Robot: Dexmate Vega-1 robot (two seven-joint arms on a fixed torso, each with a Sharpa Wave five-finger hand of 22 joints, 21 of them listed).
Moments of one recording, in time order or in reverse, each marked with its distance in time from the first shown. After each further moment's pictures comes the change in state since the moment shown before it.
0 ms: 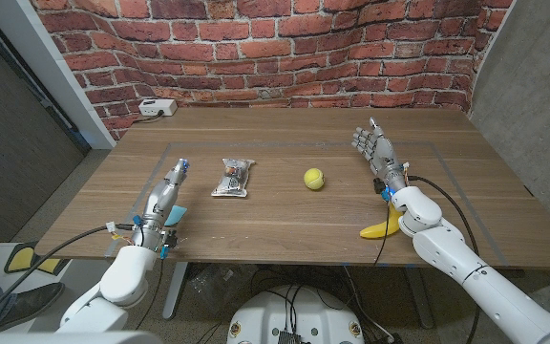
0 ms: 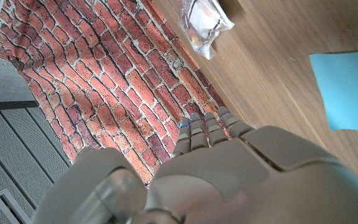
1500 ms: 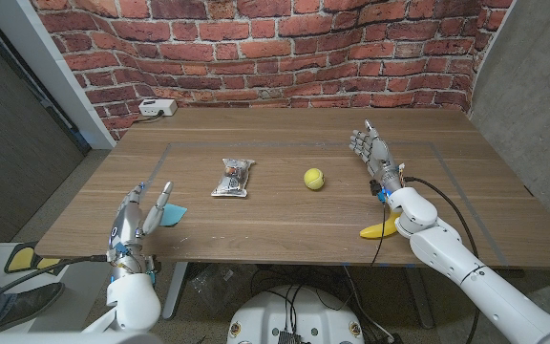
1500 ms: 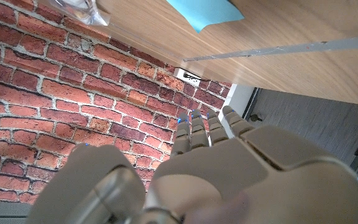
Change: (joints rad) left arm 0.200 -0.149 -0.057 -0.318 0.477 0.685 0.420; left_hand 0.022 0.002 -0.022 -0.006 0.017 0.064 0.019 0.004 0.000 0.030 0.052 -0.007 0.000 0.005 0.058 -0.013 0.000 -0.035 0.077 -0.020 0.000; right arm -0.006 -0.005 -0.016 -0.026 -0.029 -0.032 -0.038; right_hand 0.000 0.000 0.000 0.000 0.004 0.000 0.000 0.000 0.000 0.000 0.000 -0.007 0.000 -0.001 -0.001 -0.004 0.000 0.000 0.000 -0.006 0.000
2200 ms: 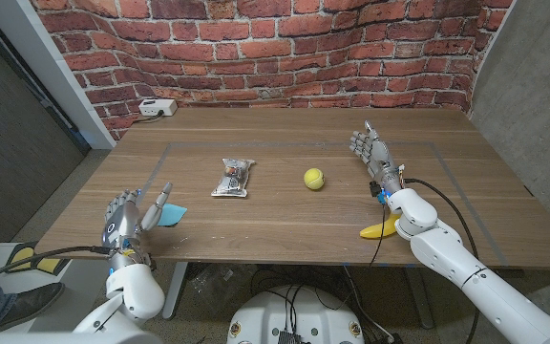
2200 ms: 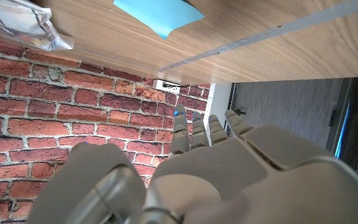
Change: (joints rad) left arm -0.052 0.058 0.051 -0.102 0.014 0.368 -0.010; left_hand 0.008 0.019 -0.018 0.004 0.008 0.136 -0.018 0.019 0.000 -0.066 -0.016 -0.023 0.000 -0.087 0.000 -0.010 0.005 -0.085 0.007 -0.004 0.002; right arm -0.012 -0.004 0.000 -0.019 -0.011 -0.011 -0.022; right_hand 0.000 0.000 0.000 0.000 0.000 0.000 0.000 0.000 0.000 0.000 0.000 0.000 0.000 0.000 0.000 0.000 0.000 0.000 0.000 -0.006 0.000
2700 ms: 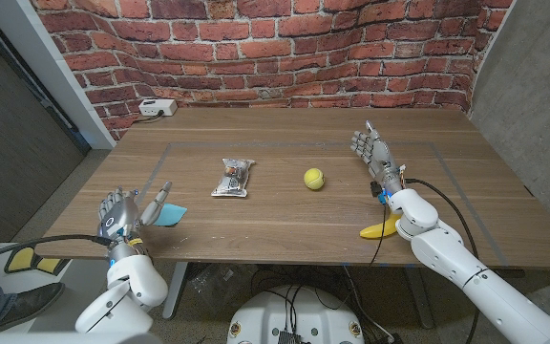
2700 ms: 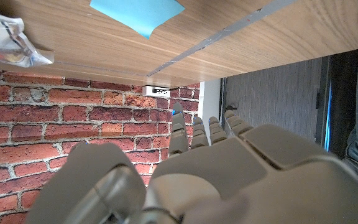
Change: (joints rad) left arm -0.075 0.064 0.064 -0.065 0.002 0.268 -0.009; left_hand 0.005 0.005 -0.016 0.007 0.007 0.009 -0.064 -0.010 0.000 -0.079 -0.039 -0.013 0.000 -0.057 -0.025 -0.004 0.000 -0.025 -0.017 0.000 0.000; right arm -0.007 -0.003 0.006 -0.007 -0.001 -0.003 -0.009; right_hand 0.000 0.000 -0.006 -0.006 0.000 0.005 -0.005 0.000 0.000 0.009 -0.002 0.000 0.000 0.000 0.000 0.000 0.000 0.000 0.000 0.000 0.000
